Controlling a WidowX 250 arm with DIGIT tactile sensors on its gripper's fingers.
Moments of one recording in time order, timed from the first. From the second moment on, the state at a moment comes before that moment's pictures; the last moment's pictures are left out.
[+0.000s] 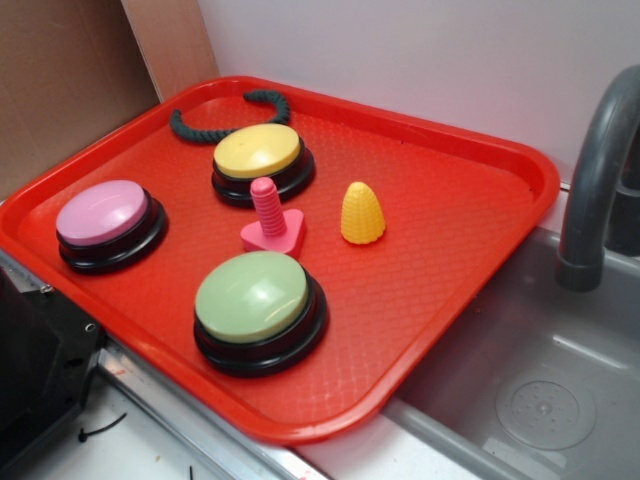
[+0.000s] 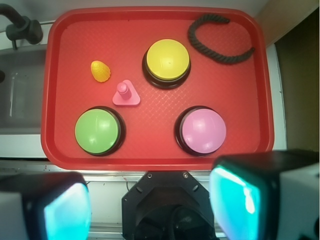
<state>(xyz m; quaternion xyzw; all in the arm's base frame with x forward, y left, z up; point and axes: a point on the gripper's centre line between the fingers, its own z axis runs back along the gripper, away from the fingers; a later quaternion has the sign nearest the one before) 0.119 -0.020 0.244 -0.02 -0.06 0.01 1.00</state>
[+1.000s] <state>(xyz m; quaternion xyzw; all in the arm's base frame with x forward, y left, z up) 0.161 0.026 0.130 0.03 -0.01 -0.09 1.00</state>
